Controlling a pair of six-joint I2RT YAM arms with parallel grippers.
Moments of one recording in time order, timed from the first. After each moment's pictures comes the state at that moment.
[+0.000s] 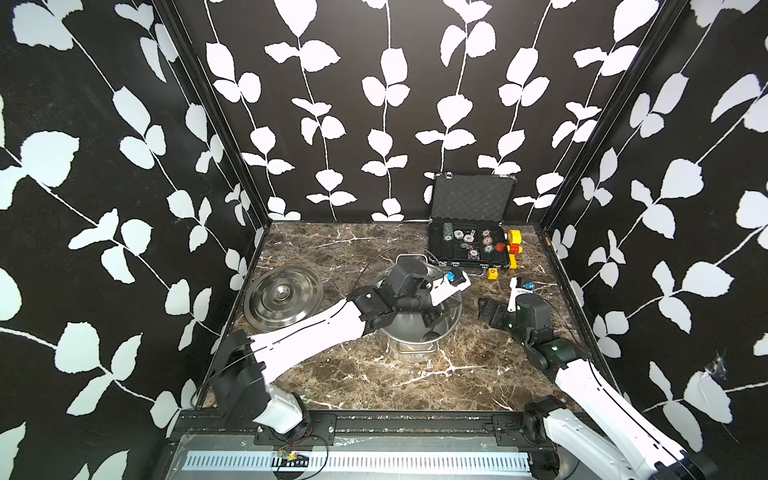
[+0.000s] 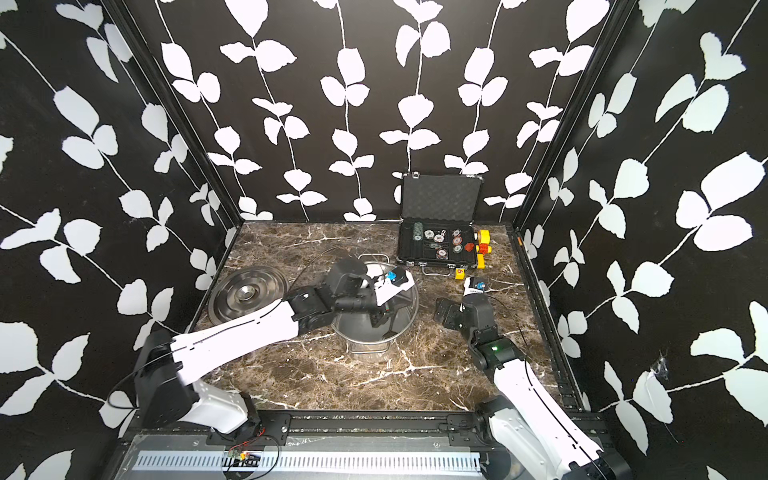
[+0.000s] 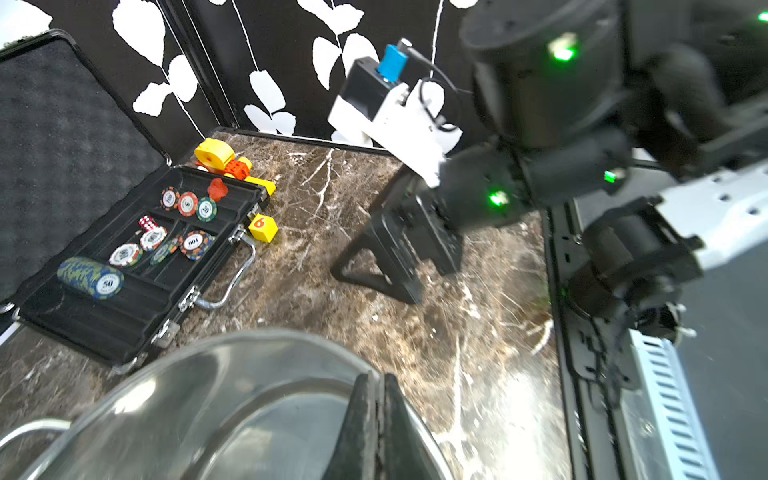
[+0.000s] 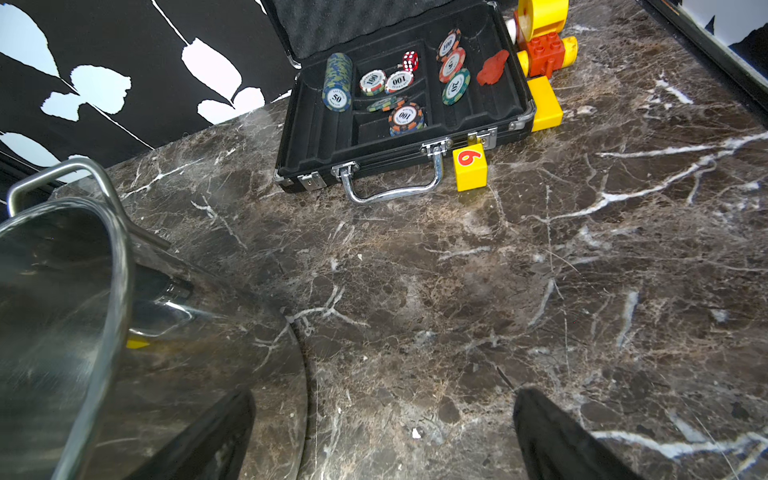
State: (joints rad) left arm -0.98 1.43 1.19 -0.22 0.34 0.21; right arm 0.33 0.83 0.51 -0.26 0.09 0.46
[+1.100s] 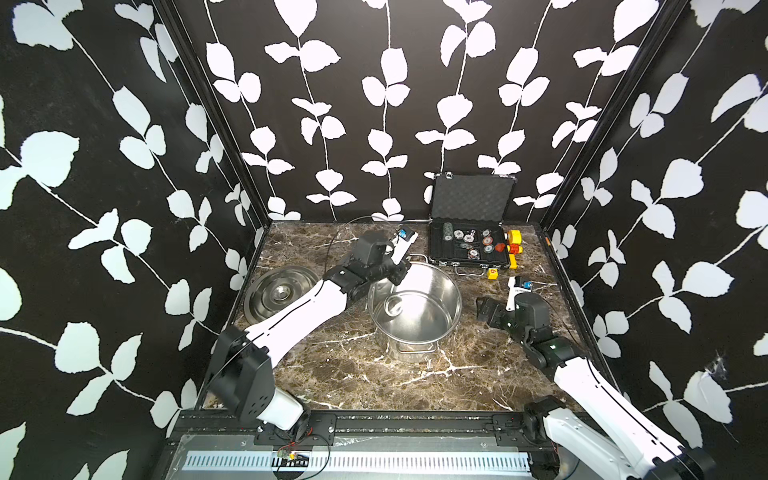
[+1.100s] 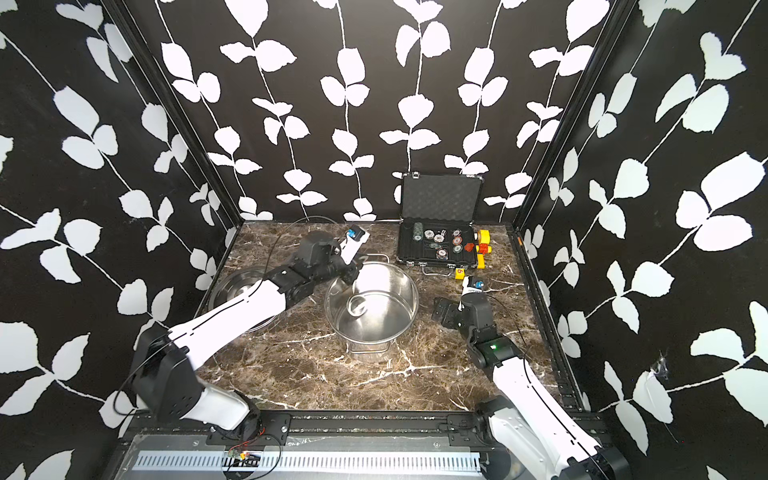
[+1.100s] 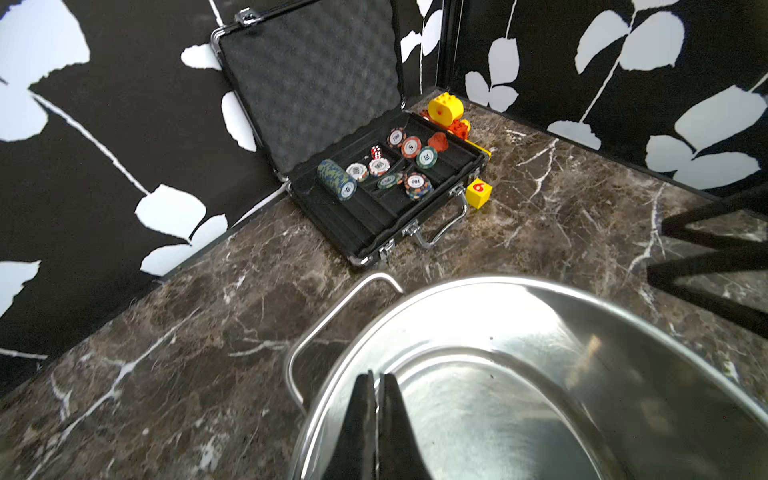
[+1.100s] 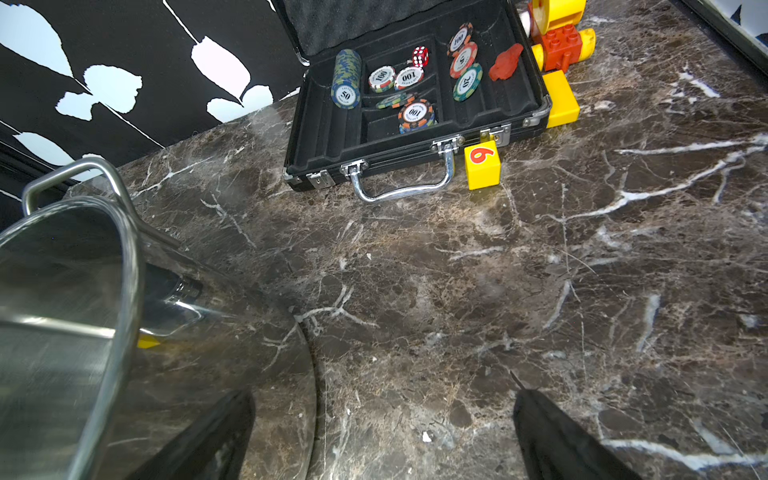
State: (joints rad) left arm -0.67 1.53 1.26 -0.16 0.15 0.15; right arm 0.33 0.85 0.51 -0.24 0.07 0.46
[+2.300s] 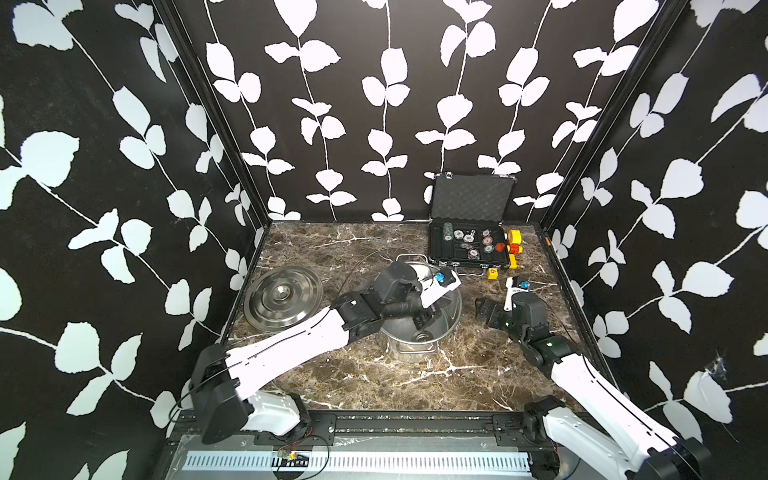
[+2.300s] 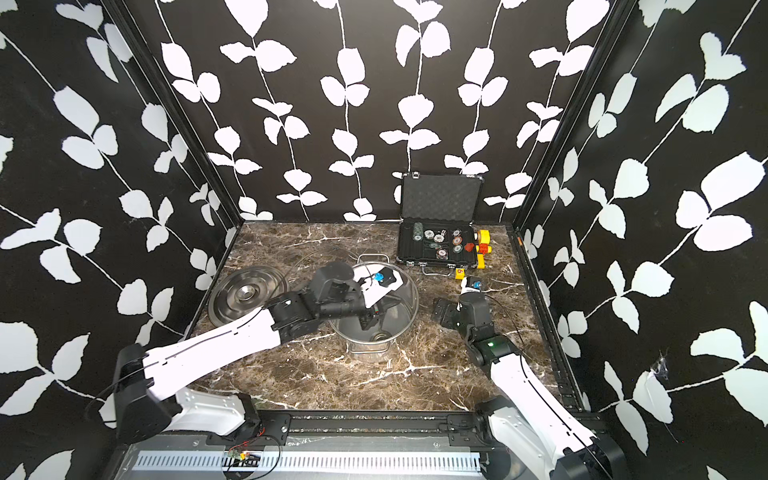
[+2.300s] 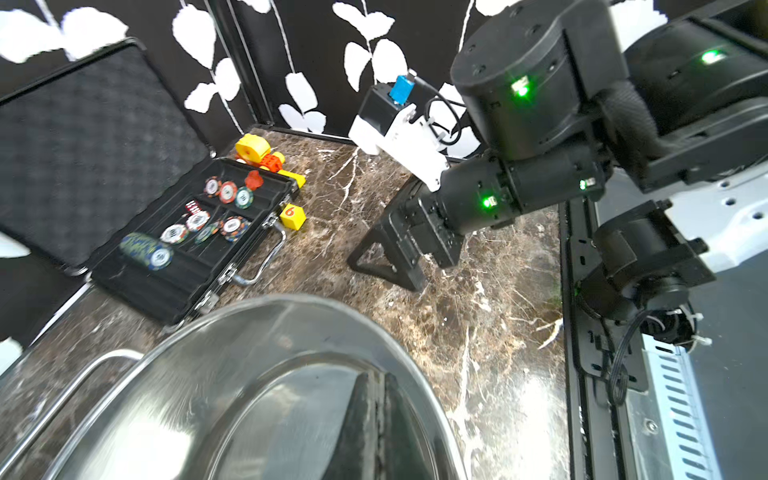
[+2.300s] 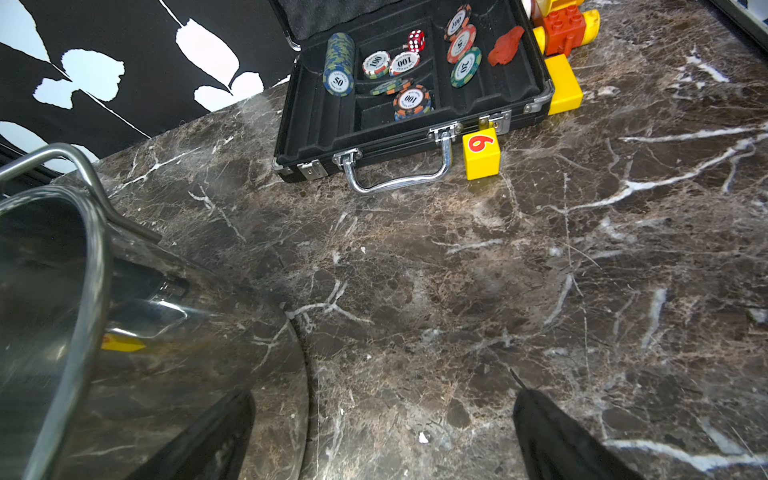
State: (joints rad) left arm -1.00 1.31 1.16 -0.28 0.22 0.18; right arm 0.33 0.89 0.50 -0.21 0.07 0.46
